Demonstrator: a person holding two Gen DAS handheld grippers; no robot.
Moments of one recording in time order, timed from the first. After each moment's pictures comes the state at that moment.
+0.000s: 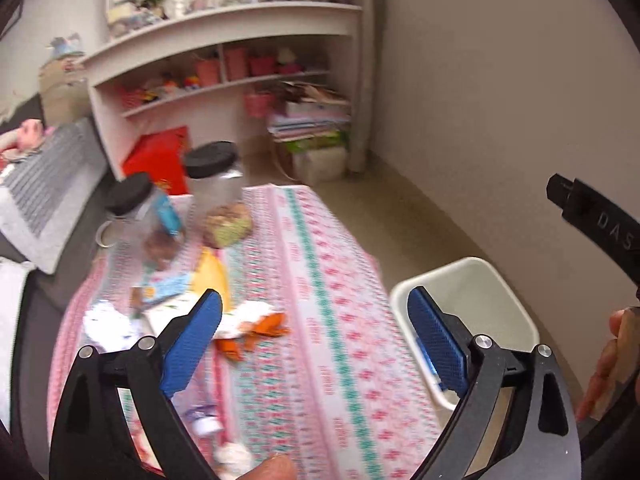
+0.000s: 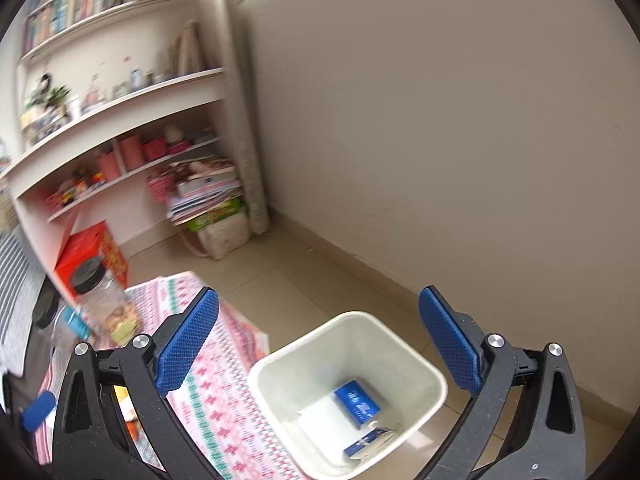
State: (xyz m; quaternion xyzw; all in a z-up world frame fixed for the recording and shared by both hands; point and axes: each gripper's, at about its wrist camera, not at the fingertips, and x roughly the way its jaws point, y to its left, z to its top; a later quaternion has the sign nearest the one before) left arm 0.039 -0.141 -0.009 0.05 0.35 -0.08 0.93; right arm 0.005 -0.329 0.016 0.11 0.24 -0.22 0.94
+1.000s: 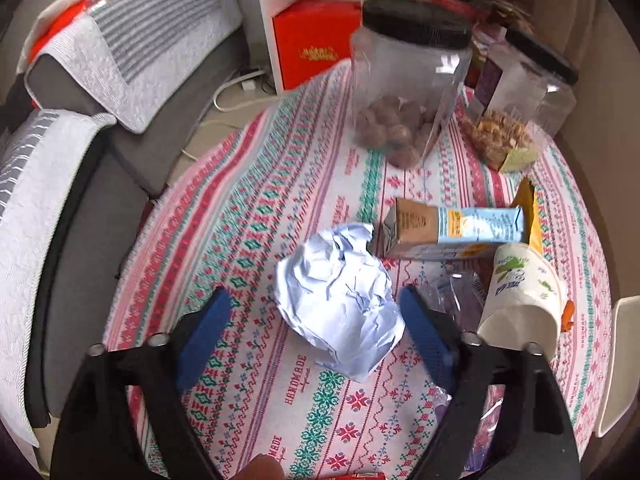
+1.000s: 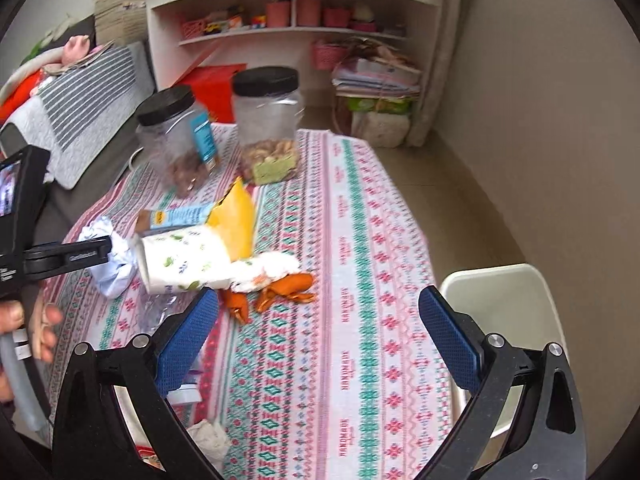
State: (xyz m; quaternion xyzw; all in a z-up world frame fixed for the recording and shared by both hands) left arm 0.149 0.127 -0.135 -0.04 0.52 0.12 0.85; right arm 0.076 -0.130 -0.068 -0.02 0.42 0.02 0.91
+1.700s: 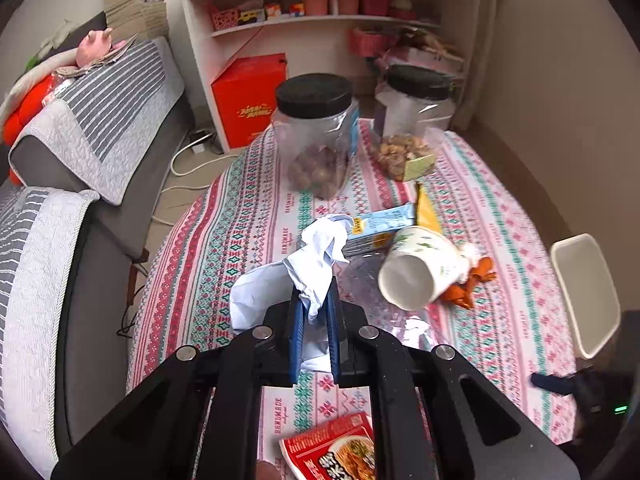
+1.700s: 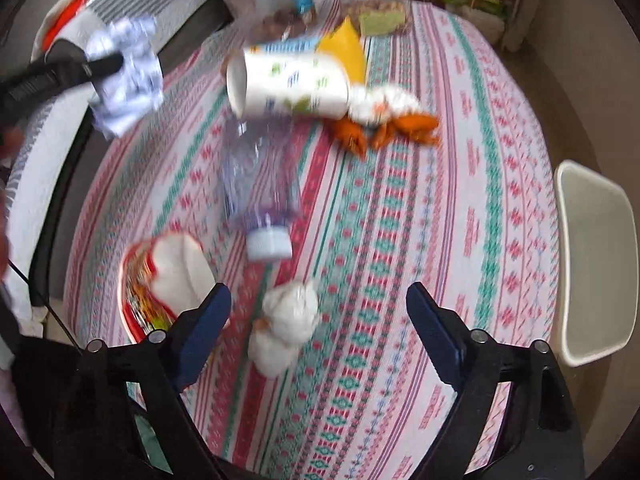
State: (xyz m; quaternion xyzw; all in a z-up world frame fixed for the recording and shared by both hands) left arm 0.078 0.092 -0.052 0.02 0.44 0.01 0.90; right arm 0.024 -0.087 -0.144 -0.02 0.60 0.14 0.78
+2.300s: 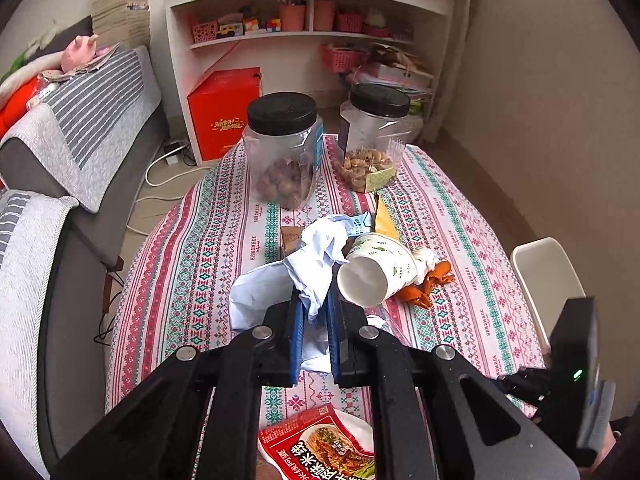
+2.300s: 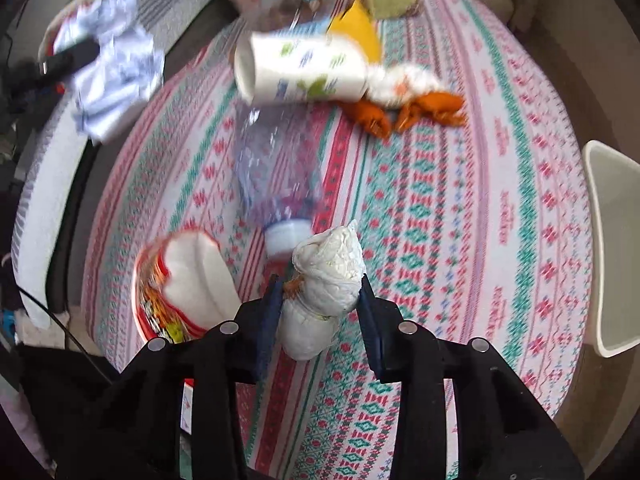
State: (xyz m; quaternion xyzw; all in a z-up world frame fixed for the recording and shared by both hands) left arm 0.059 0.082 -0.039 0.00 0.42 -0.04 0.91; right arm 0.039 -0.098 -0.128 0.04 0.57 0.16 0.80
